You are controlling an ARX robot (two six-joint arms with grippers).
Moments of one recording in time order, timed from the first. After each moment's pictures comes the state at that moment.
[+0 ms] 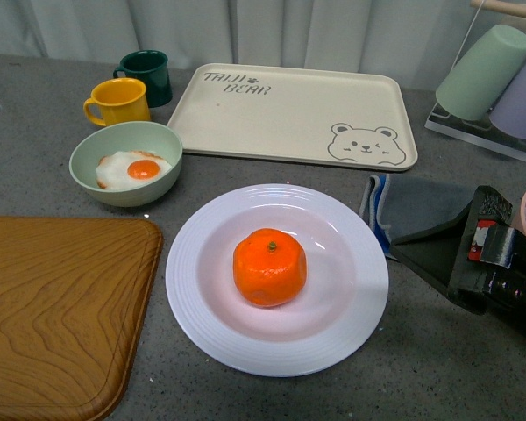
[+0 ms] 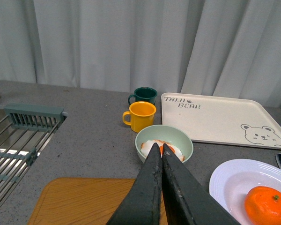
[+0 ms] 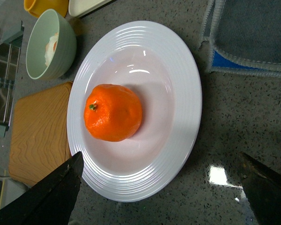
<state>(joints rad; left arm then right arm) 0.00 0.00 0.02 0.00 0.00 -0.01 0.24 1.61 0.33 0.60 -0.38 0.59</state>
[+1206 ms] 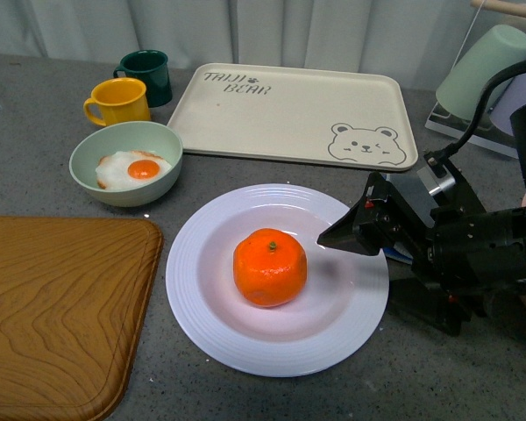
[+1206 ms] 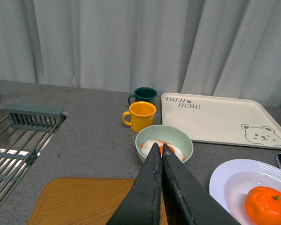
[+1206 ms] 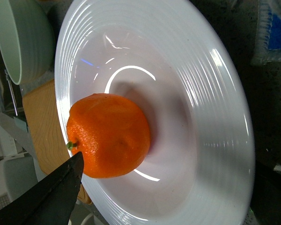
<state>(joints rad) 0.00 0.00 0.02 0.00 0.00 -0.01 0.24 2.05 0.72 0.42 -0.59 0.74</state>
